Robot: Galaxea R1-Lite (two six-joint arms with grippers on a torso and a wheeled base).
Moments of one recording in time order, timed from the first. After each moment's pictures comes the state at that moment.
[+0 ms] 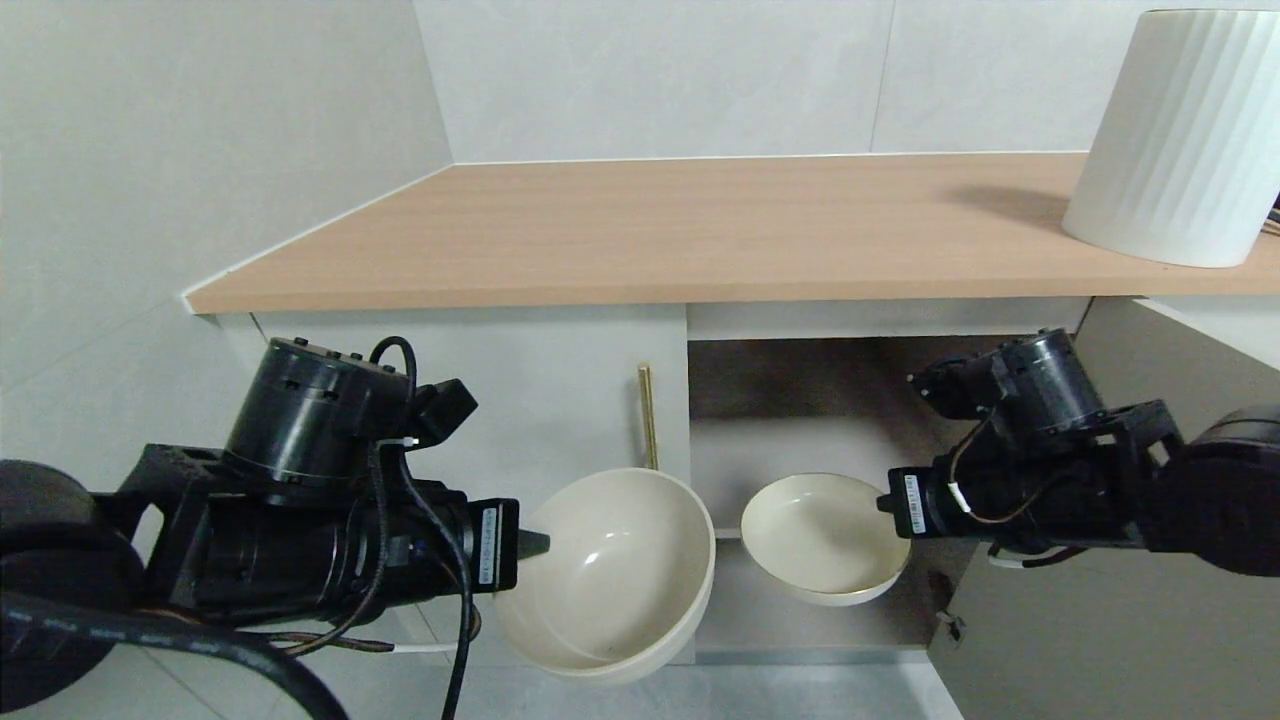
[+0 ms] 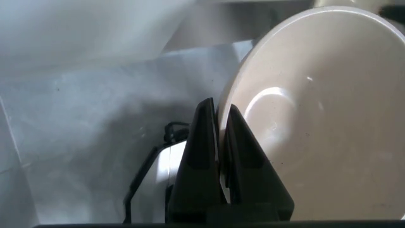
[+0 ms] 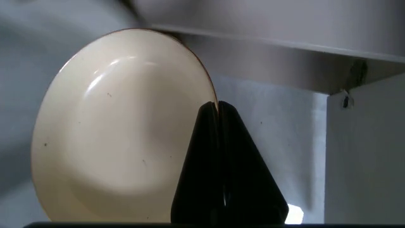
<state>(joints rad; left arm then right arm) -0.52 1.55 -0.81 -0.01 -0.11 -0.47 0.49 1.76 -0.93 -0.10 -0.06 0.32</state>
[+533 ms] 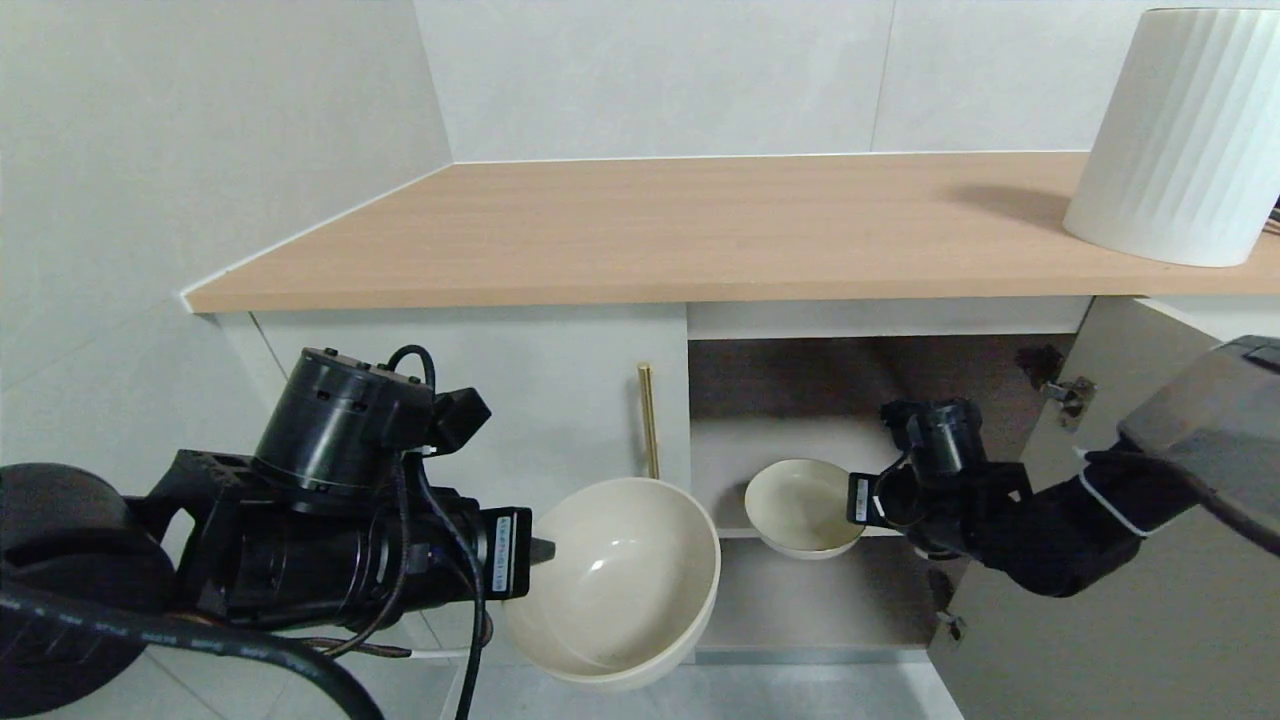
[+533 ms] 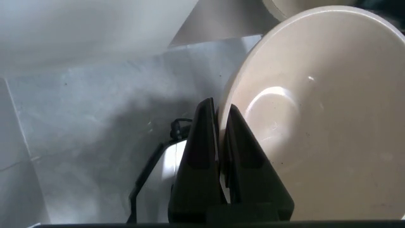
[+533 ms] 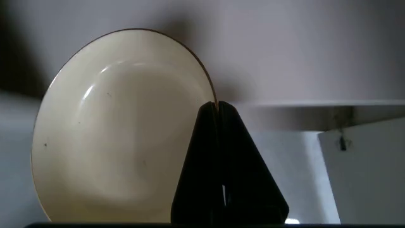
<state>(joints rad) -0.54 1.57 -0.81 -0.02 -0.07 -0.47 0.40 2.15 -0.91 -0.63 -0.20 0.37</state>
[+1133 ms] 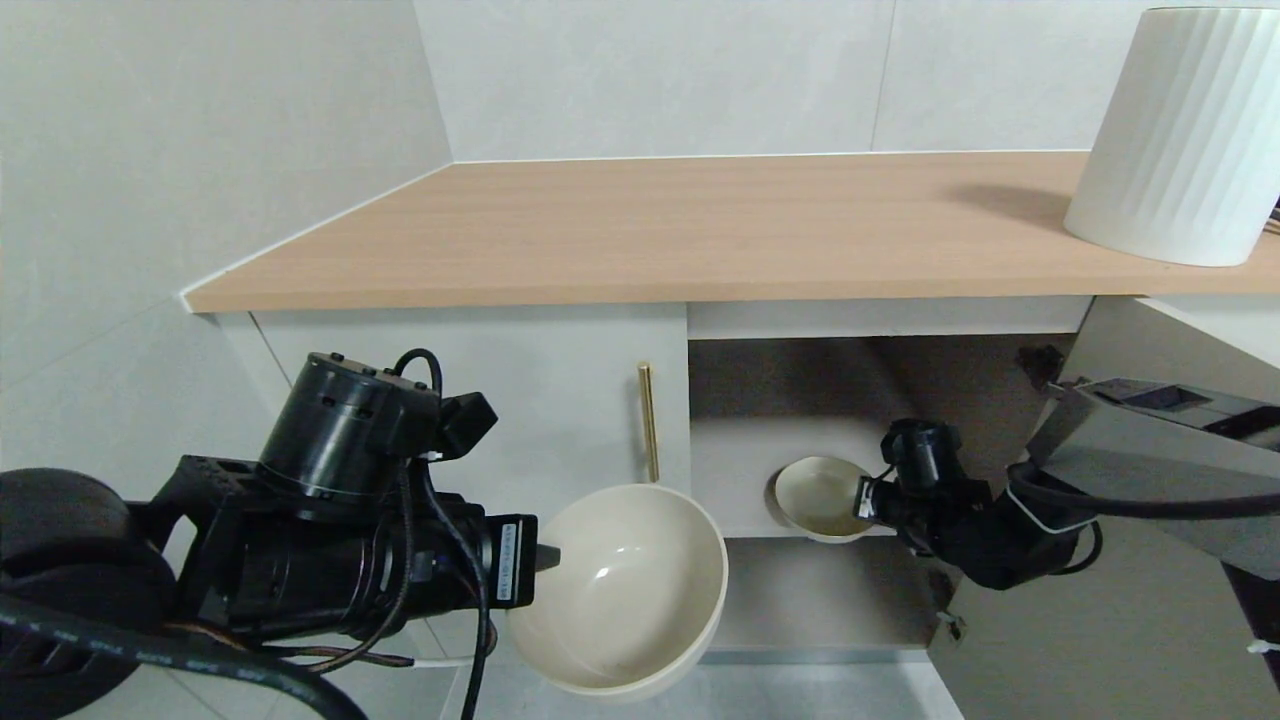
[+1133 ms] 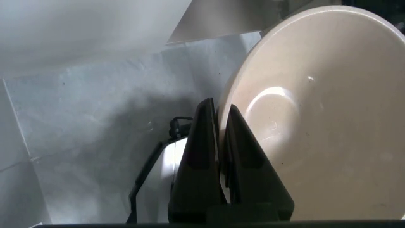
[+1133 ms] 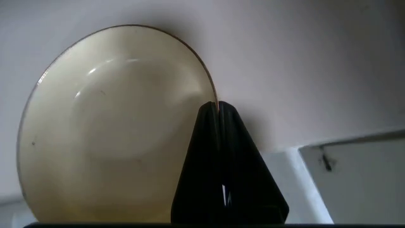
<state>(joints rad) -0.56 1.57 -0.81 -0.02 -0.07 -0.47 0.30 2.40 -1.07 -0.74 -0.31 0.42</state>
